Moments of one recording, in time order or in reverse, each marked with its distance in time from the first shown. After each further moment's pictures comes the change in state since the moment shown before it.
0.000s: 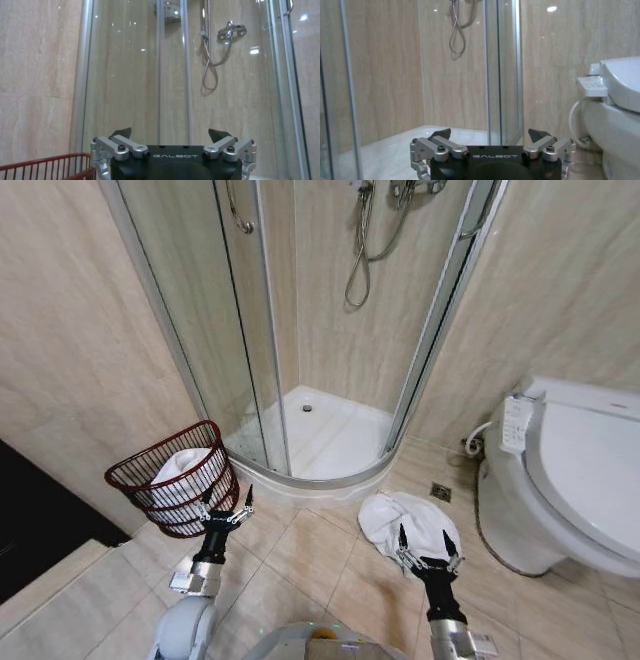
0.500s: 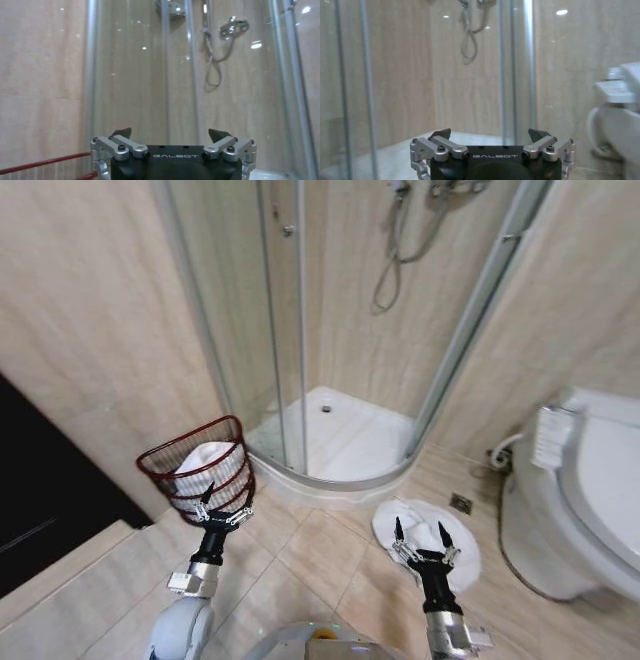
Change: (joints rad) left arm 0.004 0.002 -0.016 -0.004 0.008 0.013 0.026; right arm 0.023 0.003 -0.012 0.003 -0.013 0.003 -0.007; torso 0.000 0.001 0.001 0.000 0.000
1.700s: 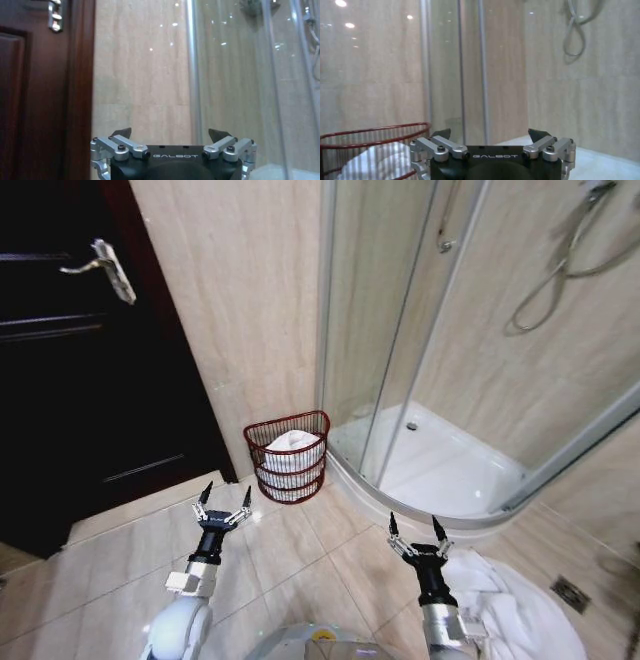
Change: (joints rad) left arm 0.003 0.007 -0.009 -0.001 -0.009 0.005 0.001; right arm 0.033 -0.003 -0.015 0.019 -0.010 -0.042 -0.023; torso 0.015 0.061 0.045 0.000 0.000
